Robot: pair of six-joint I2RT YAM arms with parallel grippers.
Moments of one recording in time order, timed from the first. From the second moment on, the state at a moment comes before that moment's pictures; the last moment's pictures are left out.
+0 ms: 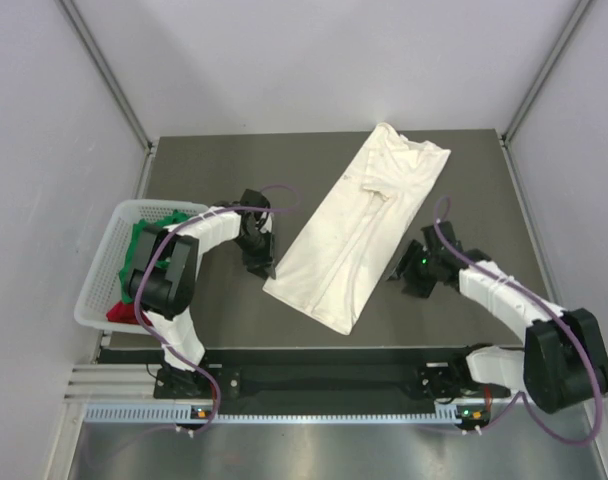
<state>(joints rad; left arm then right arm) -0.35 1.81 1.13 -0.71 0.24 -0.37 0.28 1.23 0.66 -0.47 -0.17 0.84</state>
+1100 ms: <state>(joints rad) -0.67 1.59 0.87 -0.60 0.20 -0.61 0.84 1.07 0.51 -0.62 0.13 1.14</state>
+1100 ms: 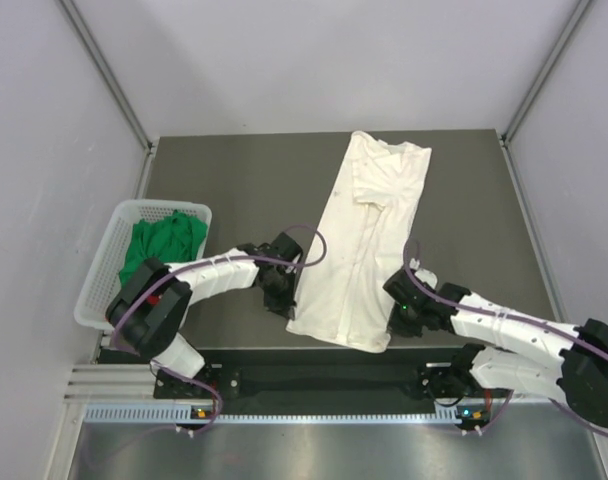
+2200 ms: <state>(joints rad) -1.06 1.51 0.87 -0.27 0.14 -0.89 0.29 1.45 1.36 -0.74 0.07 0.33</state>
